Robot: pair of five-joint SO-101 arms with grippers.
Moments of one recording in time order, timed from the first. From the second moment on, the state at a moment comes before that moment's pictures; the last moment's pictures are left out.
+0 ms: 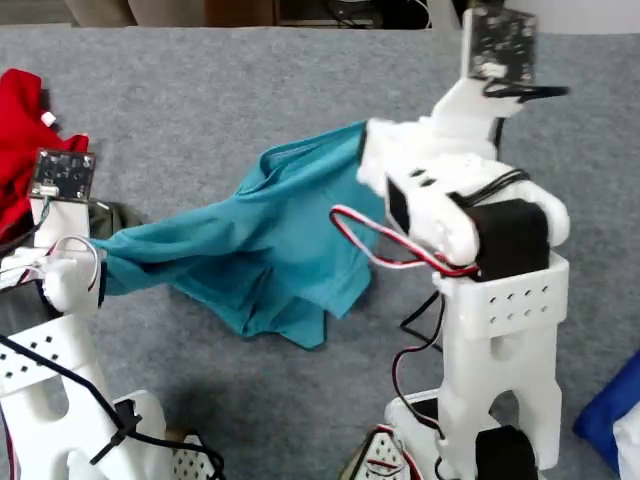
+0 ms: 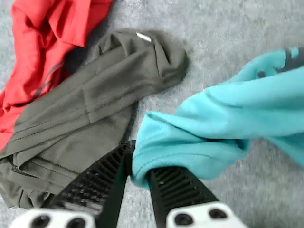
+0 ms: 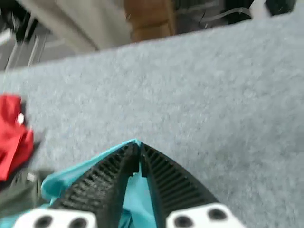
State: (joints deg) left arm -26.5 -52.3 41.1 77.9 -37.6; right arm -13.5 -27.3 -9.1 81.9 -28.4
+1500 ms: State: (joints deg) left arm -25.8 -52.3 46.2 79.3 -31.8; right arm -26.1 63.8 -73.5 90.5 -28.4
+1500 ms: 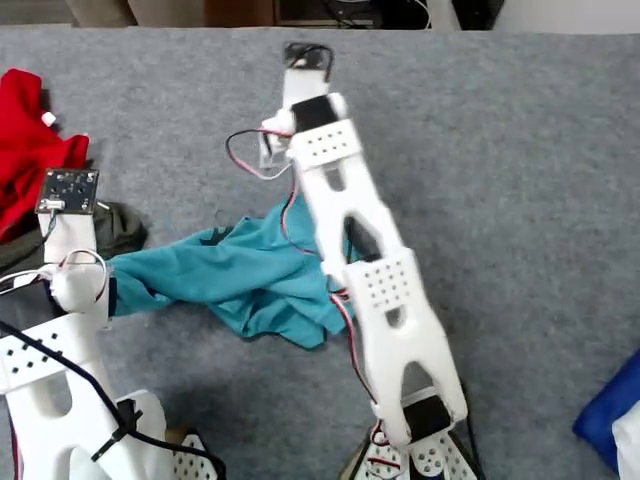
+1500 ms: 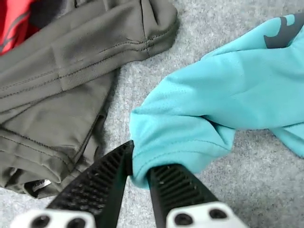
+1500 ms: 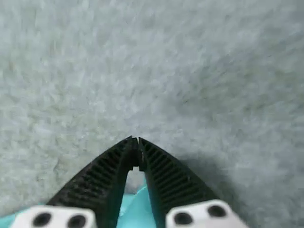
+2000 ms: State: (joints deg) left arm -24.0 -52.3 47.6 75.9 -31.8; right arm -24.2 72.2 -86.8 101.3 -28.4
